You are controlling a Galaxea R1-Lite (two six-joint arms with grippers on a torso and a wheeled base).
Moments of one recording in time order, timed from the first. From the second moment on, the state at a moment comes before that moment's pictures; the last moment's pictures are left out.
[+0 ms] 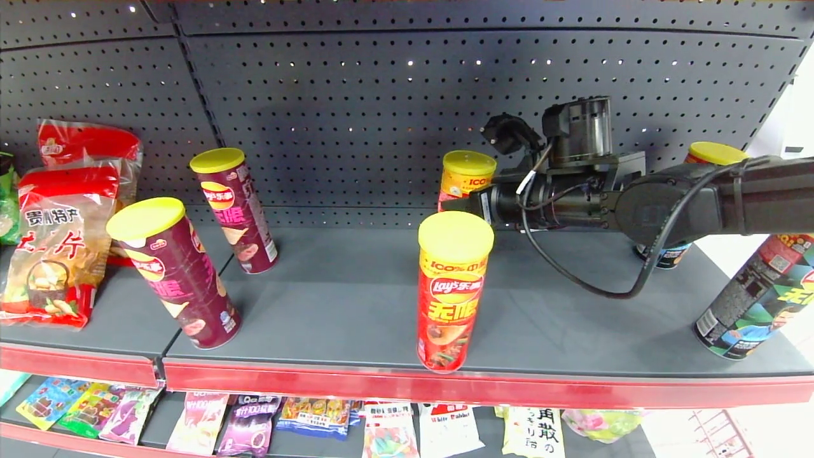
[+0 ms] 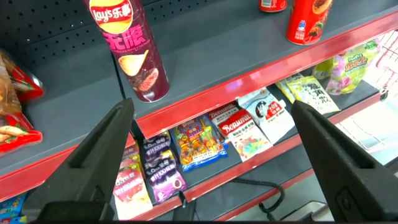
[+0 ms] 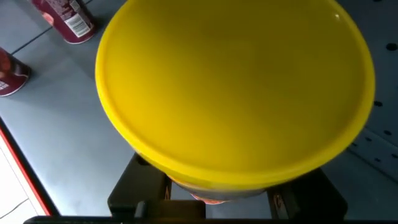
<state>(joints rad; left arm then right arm) -0.54 0.26 -0.39 0.27 0.11 0.16 0.50 1.97 -1.44 -0.17 0.20 -0.07</state>
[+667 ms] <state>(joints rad) -0.54 0.25 -0.38 0.27 0.10 0.16 0.50 1.93 -1.38 -0.17 0.19 -0.07</state>
